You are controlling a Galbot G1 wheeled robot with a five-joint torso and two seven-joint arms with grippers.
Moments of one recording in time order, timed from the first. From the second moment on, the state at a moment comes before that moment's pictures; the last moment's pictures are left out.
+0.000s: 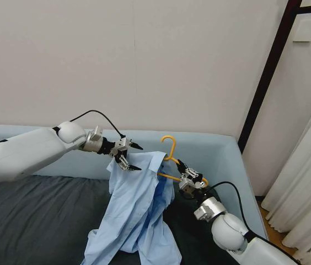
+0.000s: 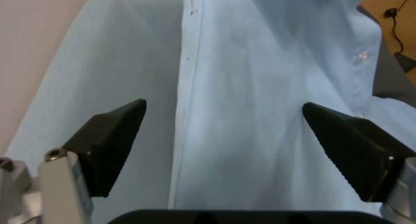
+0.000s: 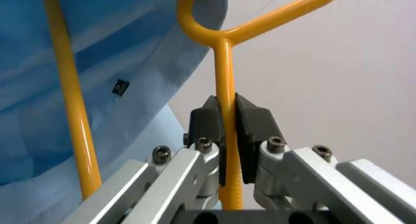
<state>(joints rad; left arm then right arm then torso) -0.45 -0.83 1.19 -1.08 -0.89 -0.26 0.97 -0.78 0.93 -0.17 1.73 -0.37 -0.01 0.29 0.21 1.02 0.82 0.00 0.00</state>
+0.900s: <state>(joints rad) -0.44 -0.84 1.20 -1.07 -0.91 -0.28 1.01 -0.78 0.93 -0.17 1.70 -0.48 0.09 0.31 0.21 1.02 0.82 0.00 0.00</state>
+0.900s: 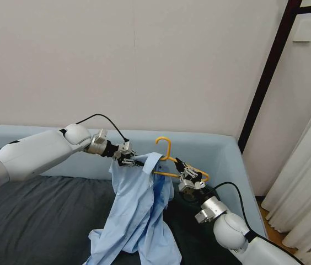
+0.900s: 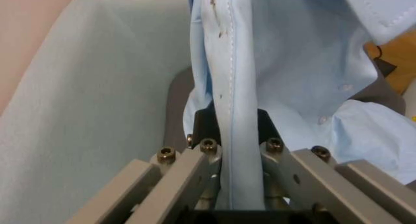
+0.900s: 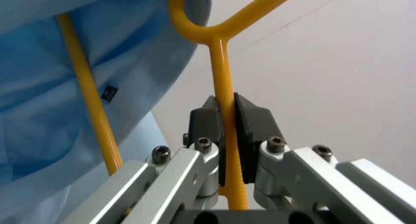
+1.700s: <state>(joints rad) -0.35 -0.79 1.09 -1.08 -0.95 -0.36 0.97 -1.03 0.87 -0.01 1.86 -0.32 0.16 0.28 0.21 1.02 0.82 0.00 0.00</state>
